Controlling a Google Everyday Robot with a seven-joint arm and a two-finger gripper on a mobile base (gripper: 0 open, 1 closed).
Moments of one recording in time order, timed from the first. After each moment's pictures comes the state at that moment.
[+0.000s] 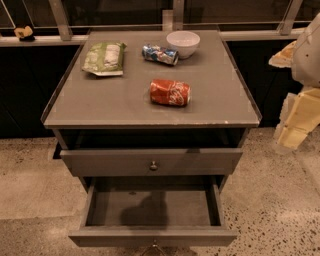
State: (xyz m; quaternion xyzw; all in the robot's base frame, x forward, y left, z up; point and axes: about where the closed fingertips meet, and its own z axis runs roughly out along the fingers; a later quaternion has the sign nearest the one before) arm 0.426 -0.214 0.982 -0.60 0.78 -0.04 0.17
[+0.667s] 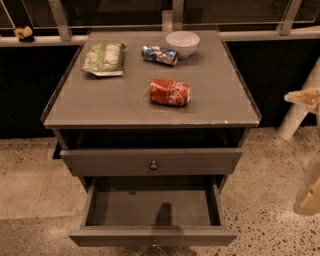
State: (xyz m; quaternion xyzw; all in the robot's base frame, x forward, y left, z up) arm 0.350 -0.224 0.954 -0.61 0.76 -0.06 0.18
